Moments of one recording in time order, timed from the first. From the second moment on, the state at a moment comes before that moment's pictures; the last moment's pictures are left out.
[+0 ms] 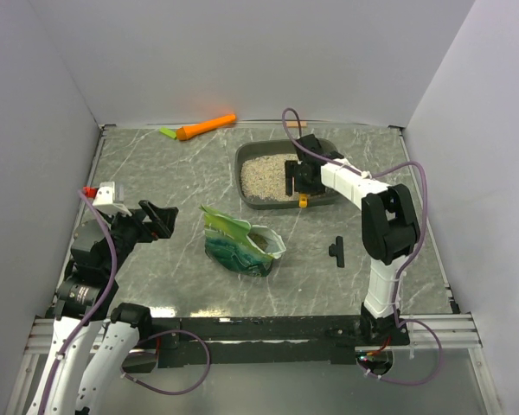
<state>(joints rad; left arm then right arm) -0.20 0.45 0.75 -0.45 0.09 -0.42 0.38 1.93 1.48 -0.59 0.10 0.32</state>
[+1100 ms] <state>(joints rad) -0.20 0.44 0.75 -0.45 0.09 -0.42 0.58 1.92 1.56 -0.65 0.82 -0.22</state>
